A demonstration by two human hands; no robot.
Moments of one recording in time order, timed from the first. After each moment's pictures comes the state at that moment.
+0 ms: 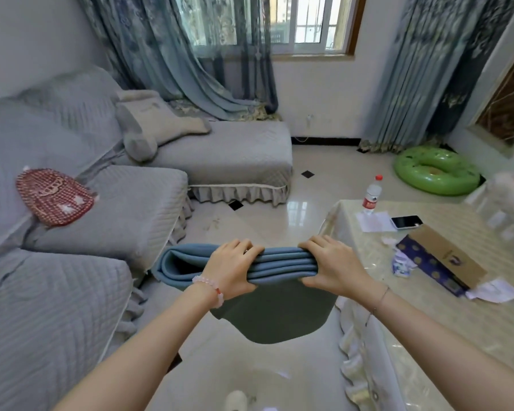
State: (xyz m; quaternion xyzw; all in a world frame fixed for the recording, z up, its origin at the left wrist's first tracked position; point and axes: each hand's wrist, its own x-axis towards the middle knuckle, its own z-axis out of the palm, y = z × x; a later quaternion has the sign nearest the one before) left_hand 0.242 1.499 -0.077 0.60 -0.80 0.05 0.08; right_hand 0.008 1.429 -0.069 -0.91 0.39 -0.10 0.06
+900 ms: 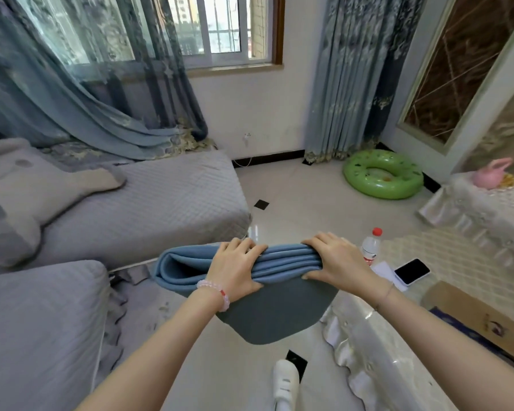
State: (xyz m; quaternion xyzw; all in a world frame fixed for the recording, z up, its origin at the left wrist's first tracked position) left_hand 0.354 0.970 -0.078 0.49 -0.87 0.00 0.08; right_hand 0.115 0.974 -0.063 -0.82 0.56 -0.10 0.07
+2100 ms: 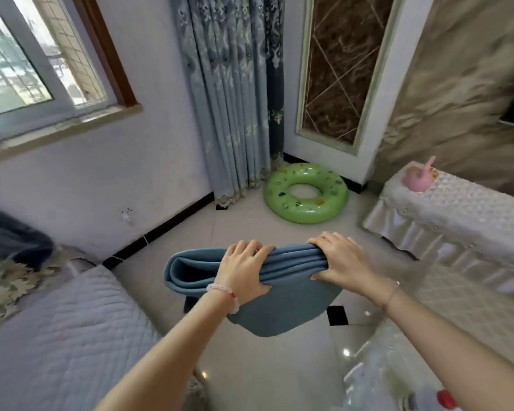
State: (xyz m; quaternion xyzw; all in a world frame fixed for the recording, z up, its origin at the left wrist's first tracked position) left_hand 0.128 0.258 -0.093 0.25 -0.96 -0.03 0.08; right_hand -0.071 0.384 -0.077 -0.62 0.78 -0.10 0.05
